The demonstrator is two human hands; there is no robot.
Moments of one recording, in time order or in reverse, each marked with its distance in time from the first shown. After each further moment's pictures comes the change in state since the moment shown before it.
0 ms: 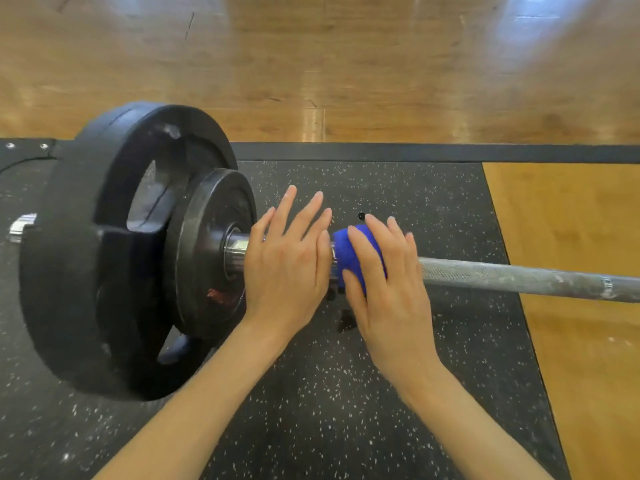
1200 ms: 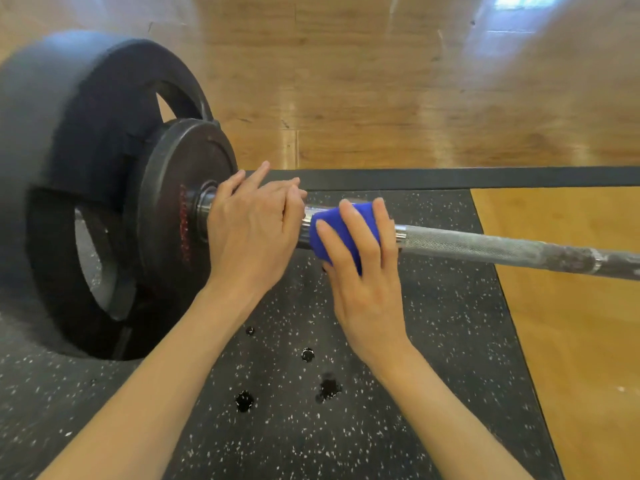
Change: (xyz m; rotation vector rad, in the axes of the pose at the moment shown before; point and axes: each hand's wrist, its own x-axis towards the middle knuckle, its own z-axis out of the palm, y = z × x) left_hand 0.114 -0.025 0.033 -0.143 -0.012 -0.110; right_hand 0.076 0.051 0.061 0.014 0.144 -0.137
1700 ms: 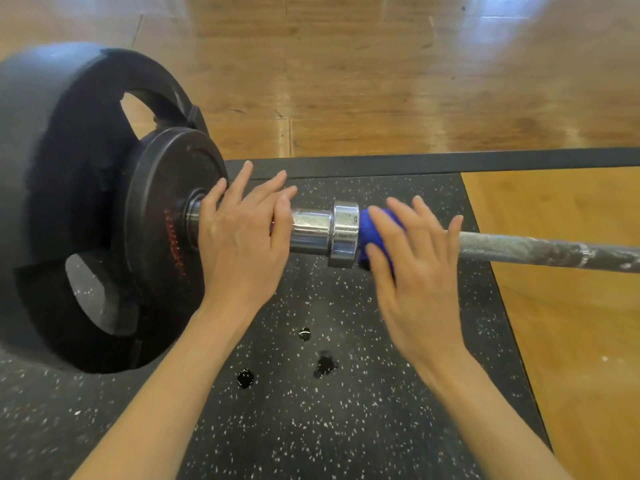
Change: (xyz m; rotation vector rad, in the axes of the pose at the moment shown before) left_hand -0.037 0.002 -0.006 -0.063 0.032 -0.029; right_hand -0.012 0.005 -0.069 -0.026 -0.106 0.294
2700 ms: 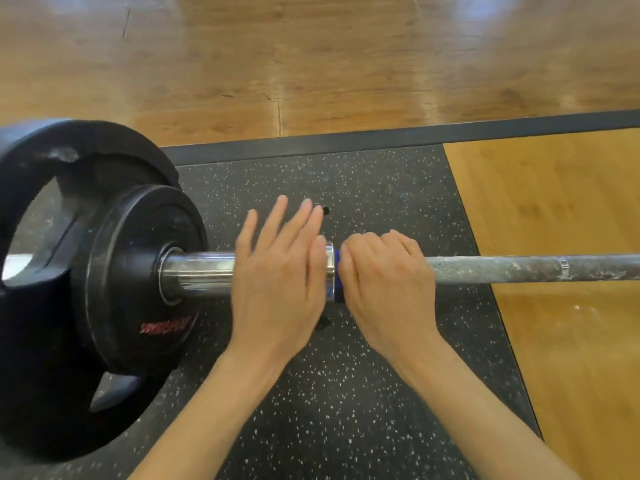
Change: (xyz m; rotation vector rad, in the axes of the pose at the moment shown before) left_hand -0.084 0.058 -0.023 0.007 -0.139 0.081; right_hand -0.039 -0.027 -0.018 -0.285 -0.027 -0.051
